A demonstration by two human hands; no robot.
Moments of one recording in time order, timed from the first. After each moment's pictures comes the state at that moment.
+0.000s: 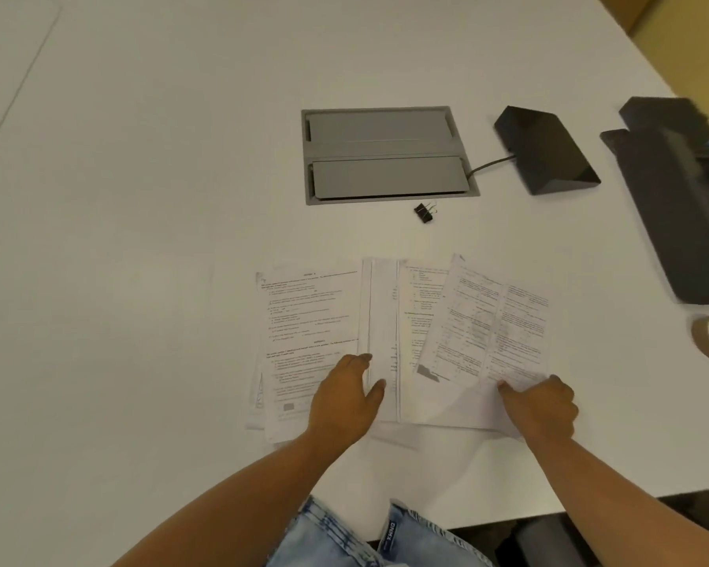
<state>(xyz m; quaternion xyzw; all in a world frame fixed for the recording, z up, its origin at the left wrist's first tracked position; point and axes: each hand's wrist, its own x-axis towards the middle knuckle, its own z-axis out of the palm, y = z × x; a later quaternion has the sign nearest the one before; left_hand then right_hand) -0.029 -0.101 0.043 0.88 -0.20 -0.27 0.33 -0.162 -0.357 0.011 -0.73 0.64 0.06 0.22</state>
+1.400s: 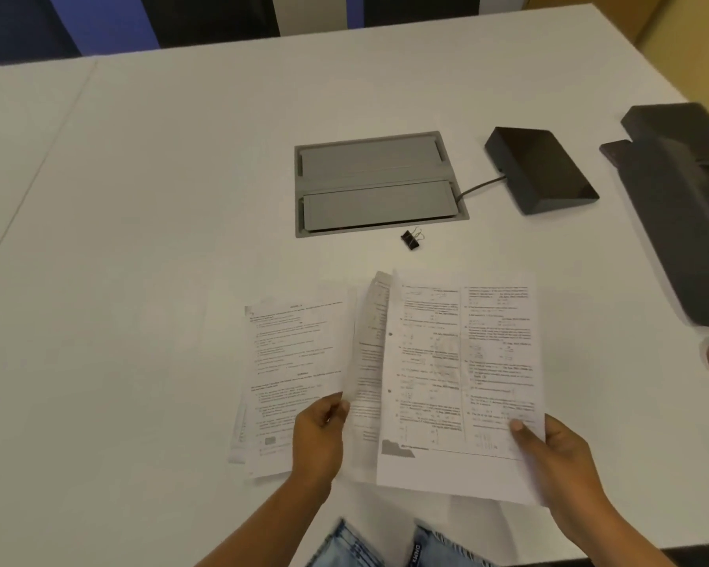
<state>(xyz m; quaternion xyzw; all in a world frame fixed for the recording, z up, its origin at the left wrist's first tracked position) -0.048 -0.123 0.067 0.75 0.16 -0.27 0.58 -0.203 -0.363 0.081 -0.58 0.48 -0.05 0.66</state>
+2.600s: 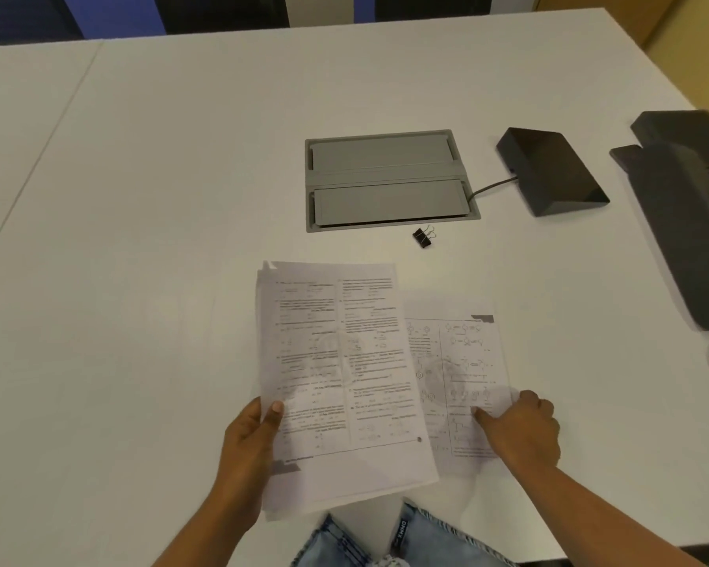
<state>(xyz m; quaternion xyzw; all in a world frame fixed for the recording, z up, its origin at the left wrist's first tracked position) -0.024 -0.034 0.111 0.69 0.19 -0.27 0.64 -0.144 -0.349 0.026 -0.79 0.56 0.12 0.23</state>
